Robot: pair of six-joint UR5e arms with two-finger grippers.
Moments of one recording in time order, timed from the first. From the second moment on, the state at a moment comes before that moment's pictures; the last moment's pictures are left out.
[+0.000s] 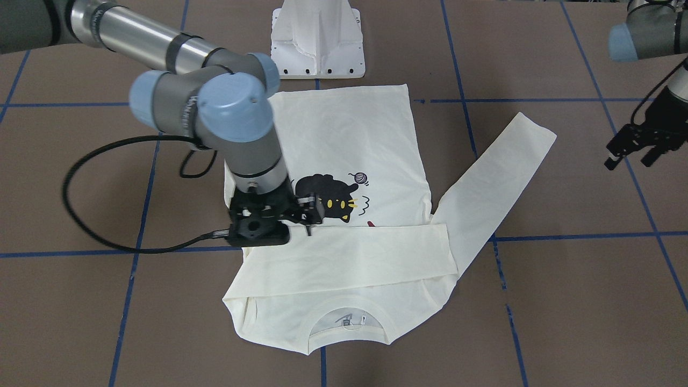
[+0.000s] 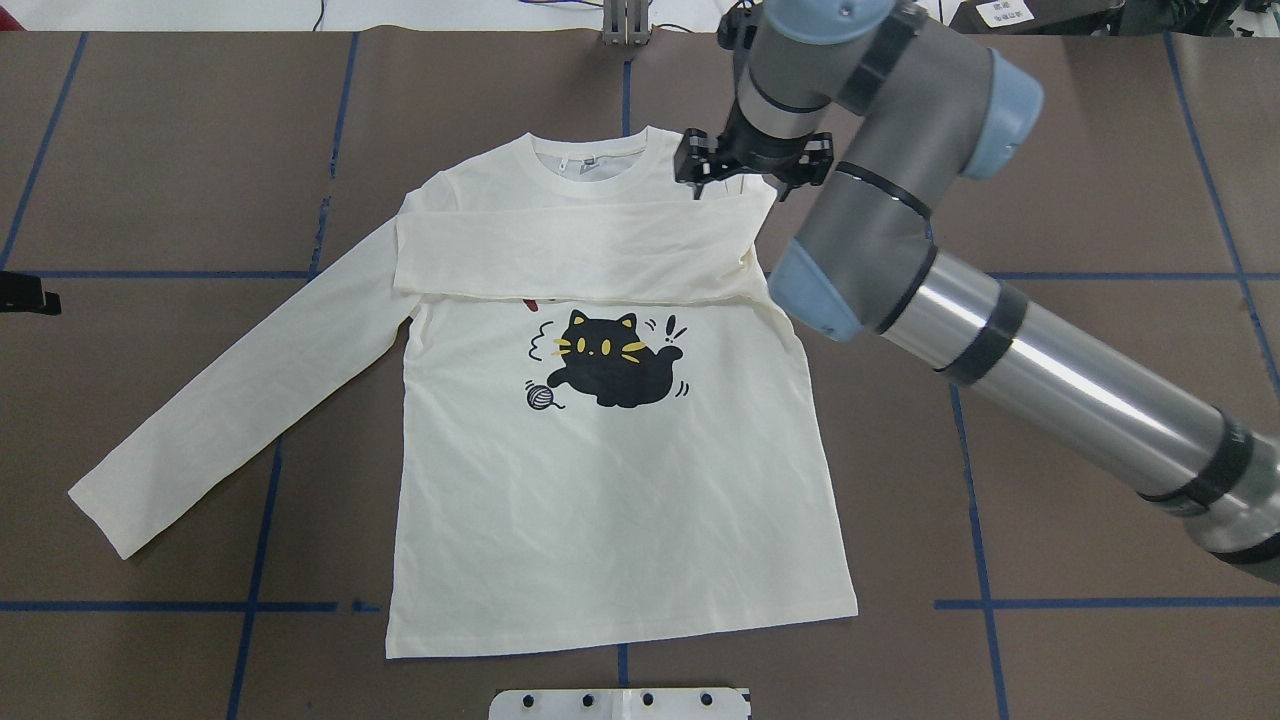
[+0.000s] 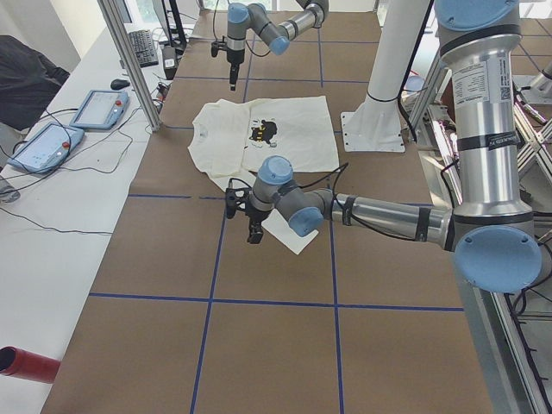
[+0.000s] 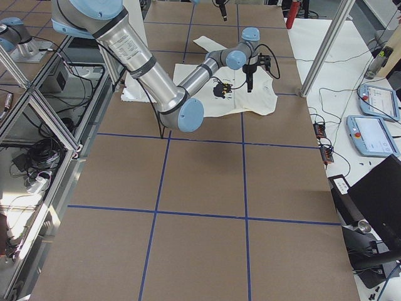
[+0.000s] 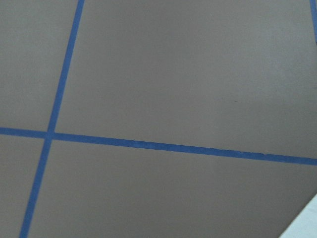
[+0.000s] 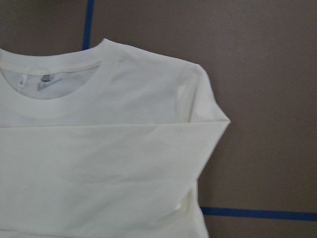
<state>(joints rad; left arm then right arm) -1.04 -1.38 -1.86 -2.27 -2.06 -1.11 0.84 -0.85 1.52 -1.53 2.04 0.92</state>
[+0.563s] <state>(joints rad) -0.63 -1.24 -1.91 -2.38 -1.79 -1.64 0.98 -1.19 1.74 -1.55 2.20 0.70</state>
